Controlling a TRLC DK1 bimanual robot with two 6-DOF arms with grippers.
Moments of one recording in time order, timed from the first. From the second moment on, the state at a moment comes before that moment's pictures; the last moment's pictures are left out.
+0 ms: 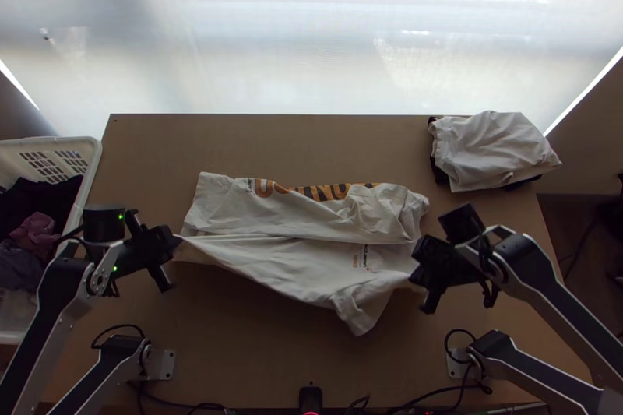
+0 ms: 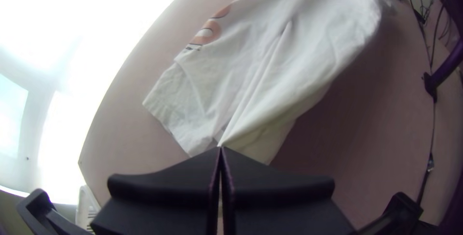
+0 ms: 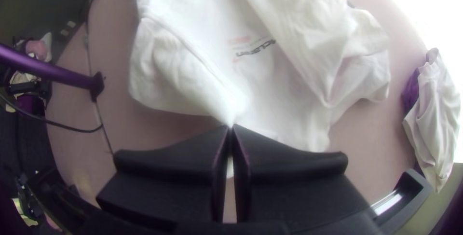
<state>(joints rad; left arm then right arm) -0.05 0.87 0.75 -0.76 0.23 0.96 0.50 1.05 0.89 -1.09 -0.29 -0.48</state>
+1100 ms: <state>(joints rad) -0.08 1.47 0.90 -0.33 0.18 0.83 0.15 1.50 1.08 -0.80 -0.31 -0.49</state>
